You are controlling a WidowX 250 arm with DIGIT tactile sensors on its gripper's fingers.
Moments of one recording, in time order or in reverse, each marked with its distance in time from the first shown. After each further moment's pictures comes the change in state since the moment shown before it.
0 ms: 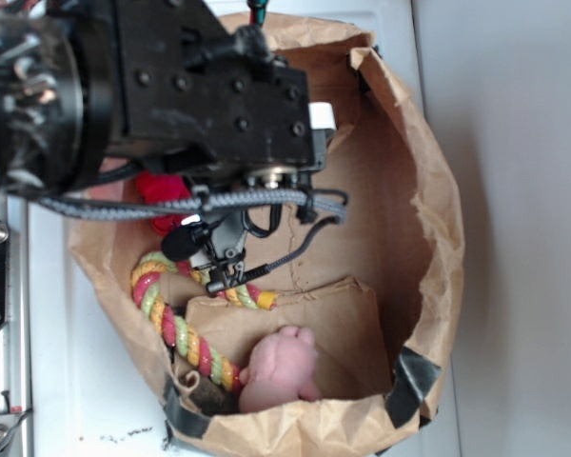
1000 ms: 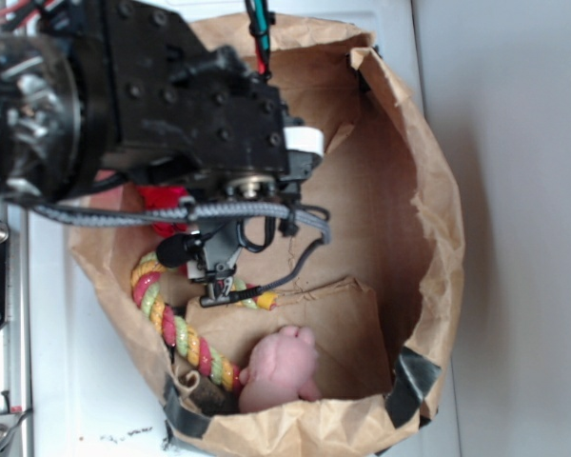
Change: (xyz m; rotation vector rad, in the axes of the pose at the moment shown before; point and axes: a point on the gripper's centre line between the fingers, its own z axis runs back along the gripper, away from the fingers) arm 0.005 0.000 -0.020 -0.099 -0.087 -0.090
